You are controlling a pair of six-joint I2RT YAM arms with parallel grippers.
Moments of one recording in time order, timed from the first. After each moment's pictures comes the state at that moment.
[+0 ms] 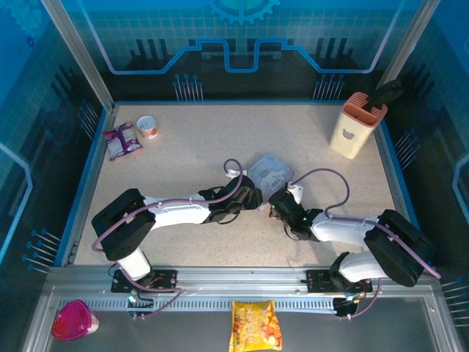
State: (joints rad) left arm -0.91 1.68 0.90 -0.01 -0.15 -0.93; right arm 0.78 1.35 0.46 0.00 0.43 0.92
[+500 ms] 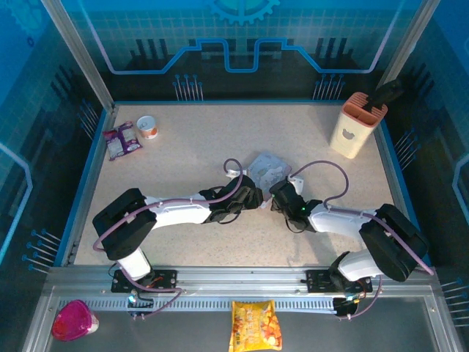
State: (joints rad) left arm -0.91 1.68 0.90 0.00 -0.15 -0.95; right arm 0.70 1.40 0.55 -0.09 0.40 0.83
